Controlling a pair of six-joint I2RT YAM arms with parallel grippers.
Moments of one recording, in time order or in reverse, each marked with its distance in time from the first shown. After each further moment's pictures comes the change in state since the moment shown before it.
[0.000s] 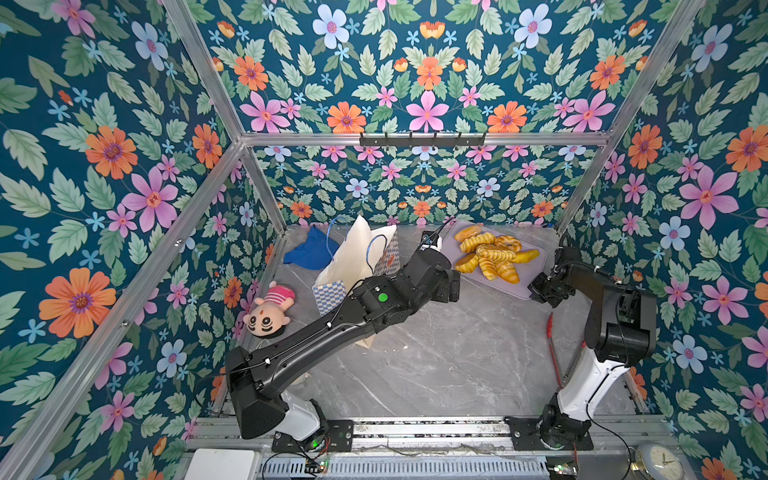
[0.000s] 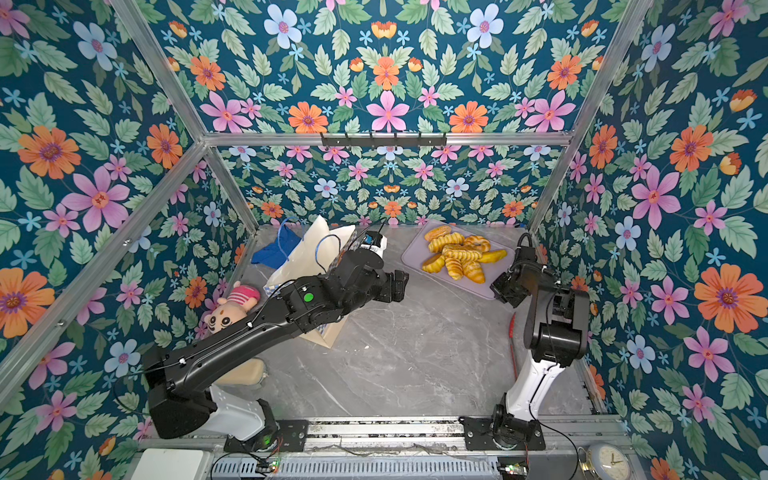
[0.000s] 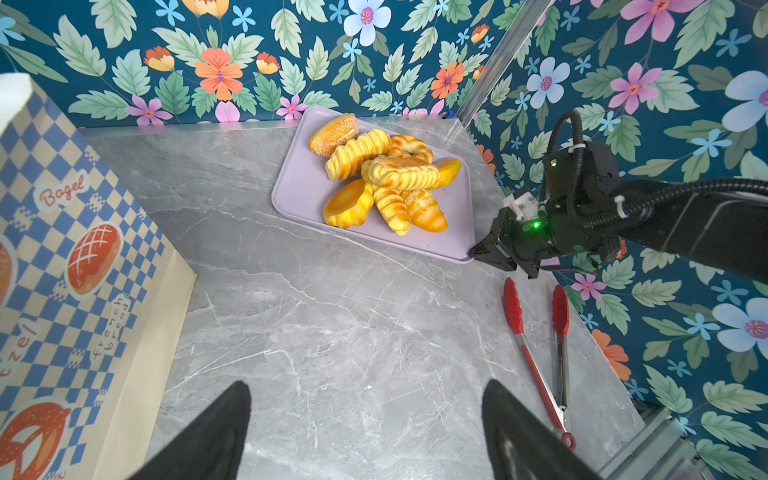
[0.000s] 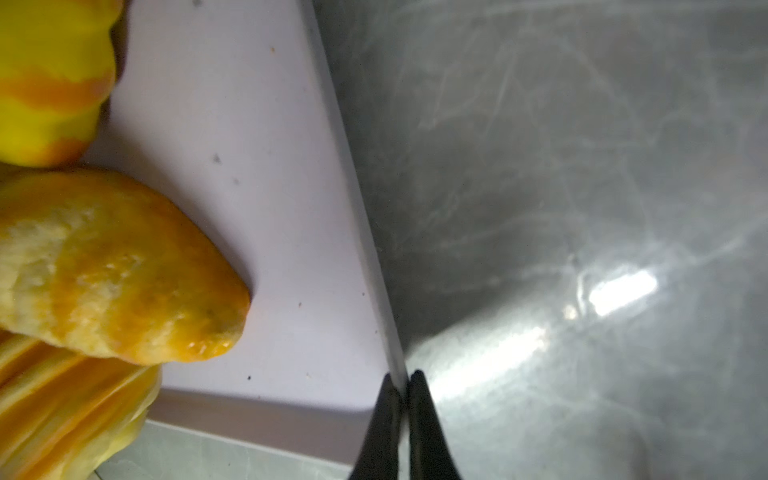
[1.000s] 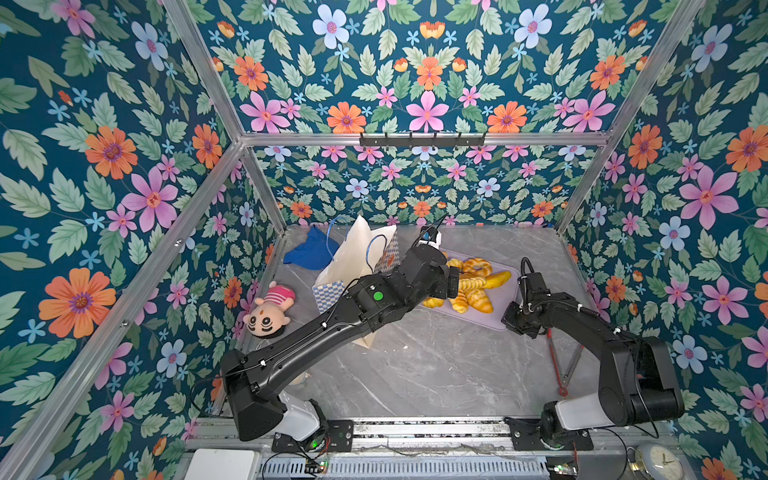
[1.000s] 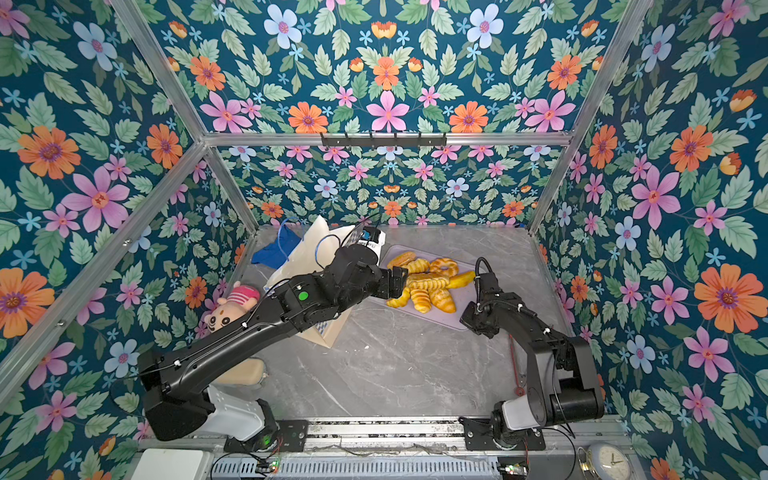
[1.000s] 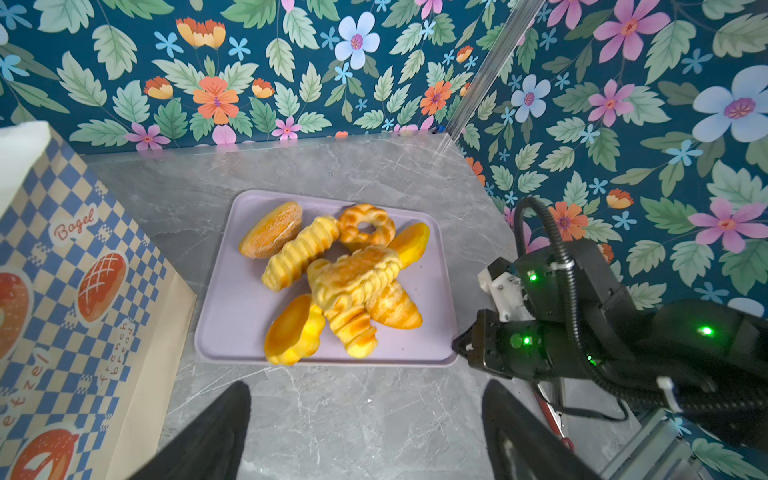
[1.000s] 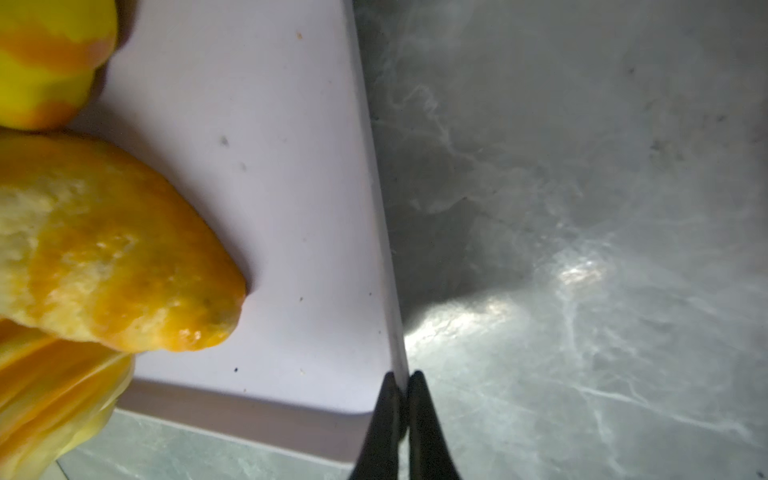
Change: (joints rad) left arm 0.018 -0.010 0.018 0.027 0.018 0.048; right arm 0.351 -0.410 -0.407 -0.010 0.093 0.080
